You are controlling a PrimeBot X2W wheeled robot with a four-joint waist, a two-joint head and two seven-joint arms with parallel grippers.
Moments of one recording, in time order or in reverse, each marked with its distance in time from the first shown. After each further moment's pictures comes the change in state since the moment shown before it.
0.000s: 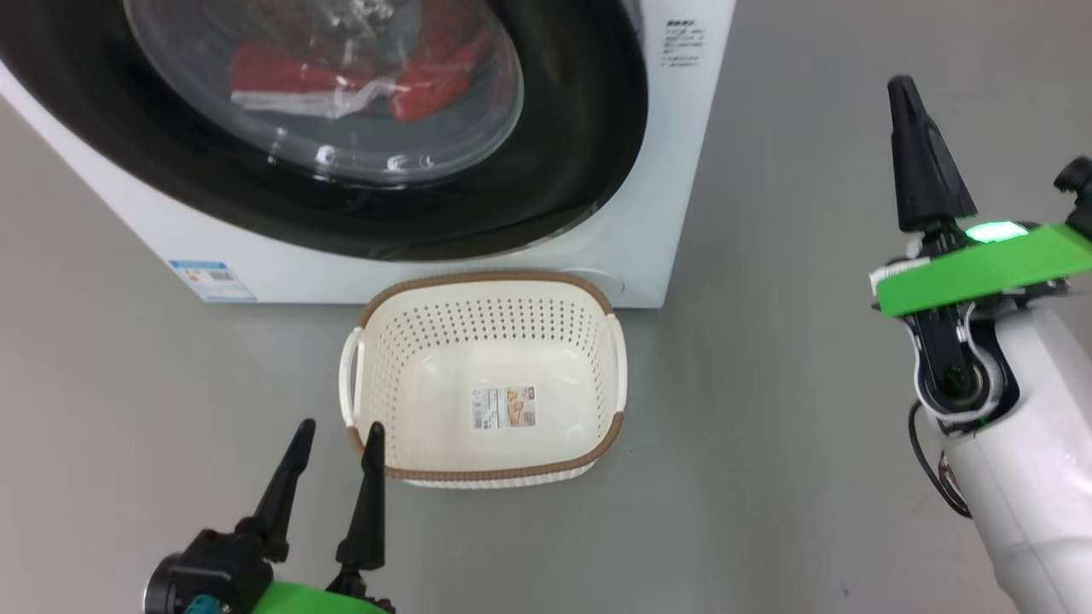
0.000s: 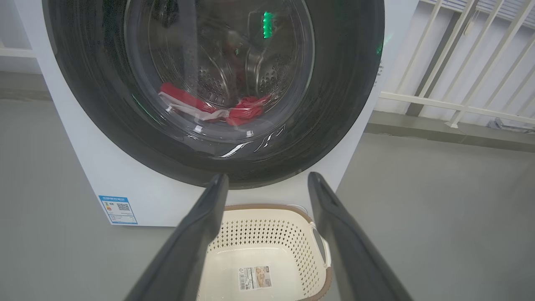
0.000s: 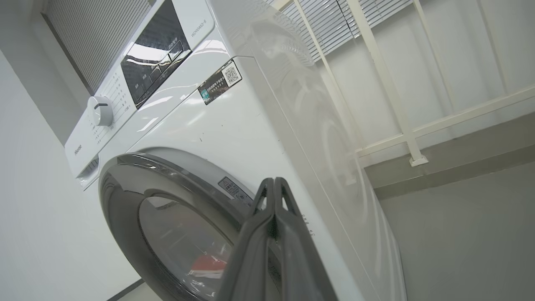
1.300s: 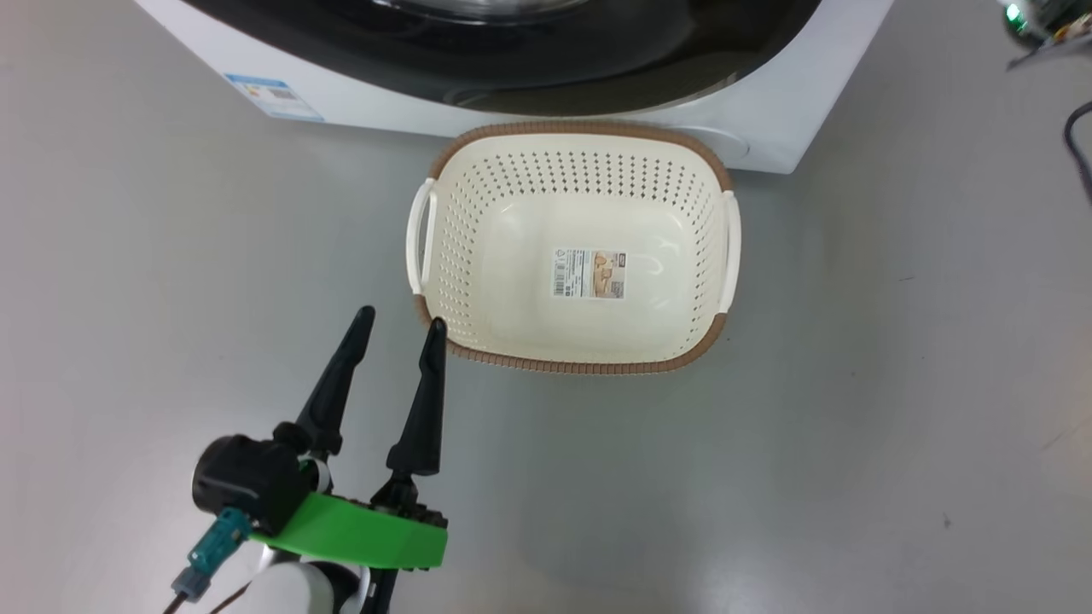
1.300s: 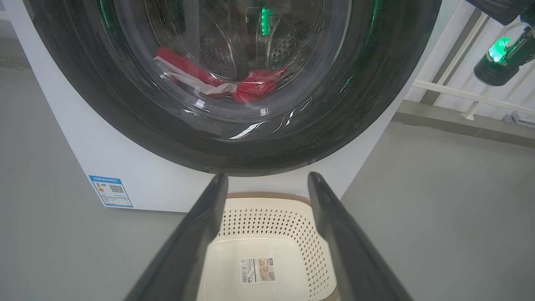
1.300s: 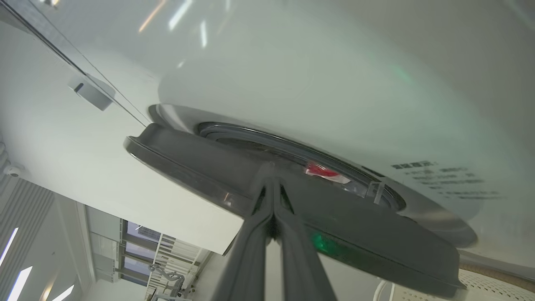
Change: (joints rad) left arm -0.197 -0.003 -0.121 -0.037 -0.074 0.002 0.000; right arm -0.522 -0.192 0.124 0.100 0.792 0.000 0.701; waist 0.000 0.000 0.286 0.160
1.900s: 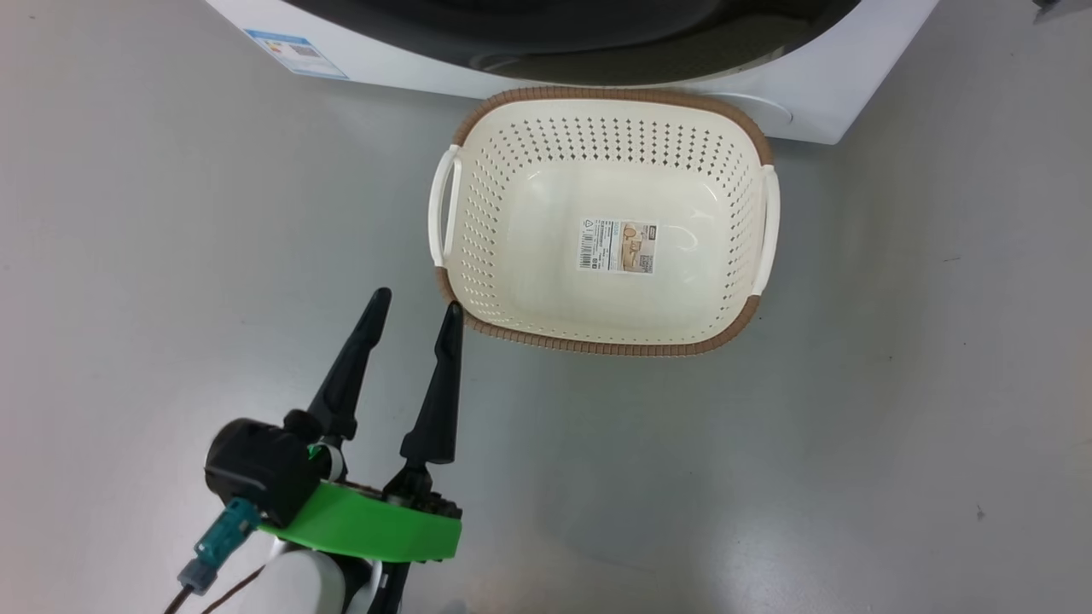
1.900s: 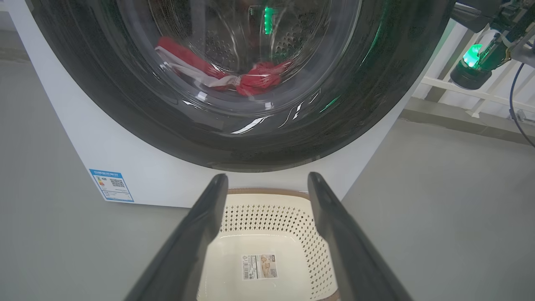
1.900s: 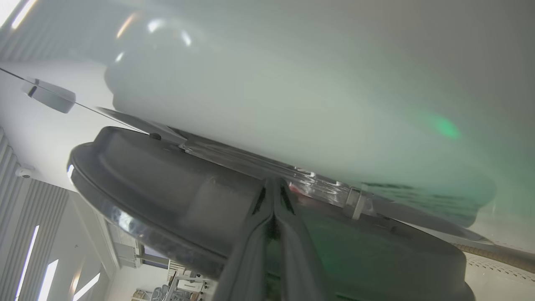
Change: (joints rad) left arm -0.033 -0.002 -0.033 -0.016 -0.020 0.003 -0.004; right arm -0.109 0.022 -0.015 0.118 0.005 0.000 0.121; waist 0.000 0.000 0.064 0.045
